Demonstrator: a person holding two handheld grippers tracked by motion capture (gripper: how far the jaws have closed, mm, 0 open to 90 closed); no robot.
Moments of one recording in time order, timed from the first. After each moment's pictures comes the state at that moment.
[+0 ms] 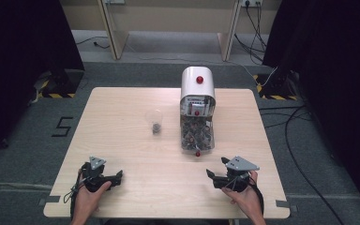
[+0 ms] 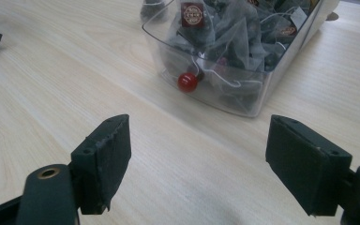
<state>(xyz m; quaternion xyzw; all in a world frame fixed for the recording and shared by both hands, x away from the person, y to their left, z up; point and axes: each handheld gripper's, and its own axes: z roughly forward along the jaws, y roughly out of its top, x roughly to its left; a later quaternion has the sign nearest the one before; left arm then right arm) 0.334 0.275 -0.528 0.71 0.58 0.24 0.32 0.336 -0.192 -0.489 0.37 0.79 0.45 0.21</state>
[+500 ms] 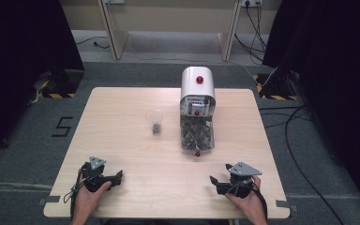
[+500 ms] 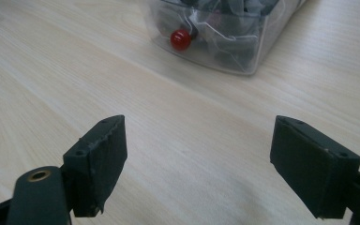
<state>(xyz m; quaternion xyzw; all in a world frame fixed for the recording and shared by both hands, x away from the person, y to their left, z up) 0.334 0.275 -0.528 0.71 0.58 0.24 0.32 0.325 -0.204 -0.504 0.40 0.79 0.42 0.19</state>
